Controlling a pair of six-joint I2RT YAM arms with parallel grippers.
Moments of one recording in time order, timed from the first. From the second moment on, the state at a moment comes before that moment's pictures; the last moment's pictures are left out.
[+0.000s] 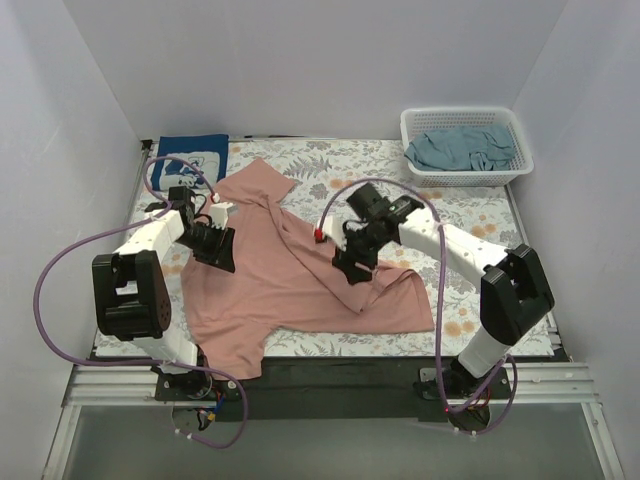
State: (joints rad) left arm 0.07 1.63 1.08 -0.86 0.51 0.44; right arm 0.74 1.63 1.25 -0.87 -0.43 -0.70
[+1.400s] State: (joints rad) left arm 0.08 1.80 1.28 -0.80 0.52 0.34; right arm 0.55 1.84 1.39 -0.90 -0.37 -0.65
